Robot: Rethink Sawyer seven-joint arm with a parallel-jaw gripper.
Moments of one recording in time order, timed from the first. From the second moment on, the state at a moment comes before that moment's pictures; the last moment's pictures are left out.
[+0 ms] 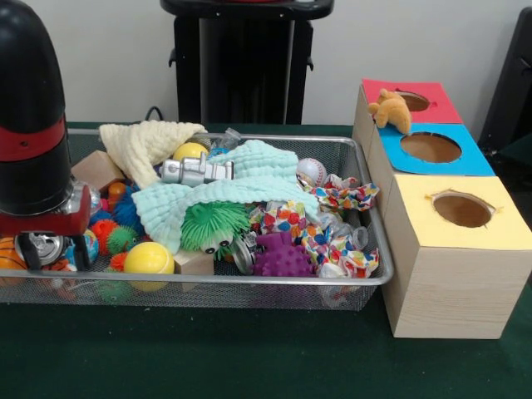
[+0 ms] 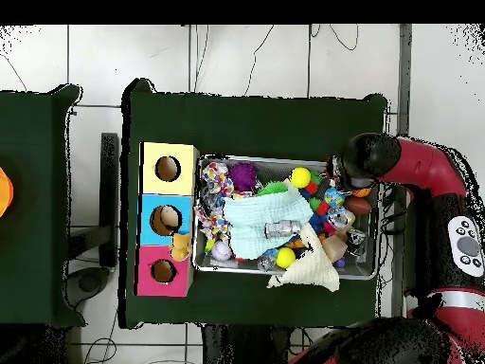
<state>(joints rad) -0.72 -0.30 0.42 1.01 -0.57 1.03 1.46</state>
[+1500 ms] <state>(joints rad) -0.72 -0.19 0.42 0.94 -0.57 1.01 1.46</state>
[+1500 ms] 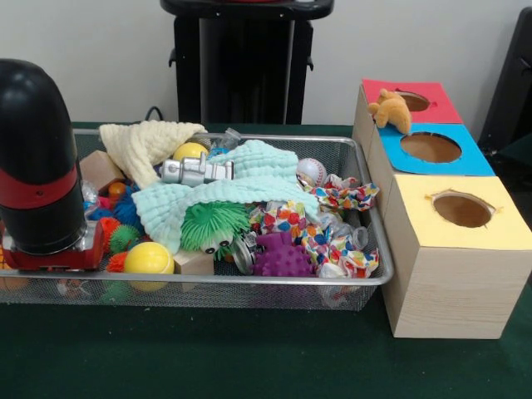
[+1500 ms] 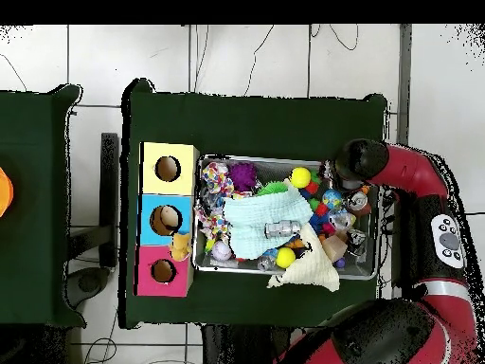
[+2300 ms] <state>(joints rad) -0.72 -0.19 0.42 0.94 -0.58 1.01 1.46</state>
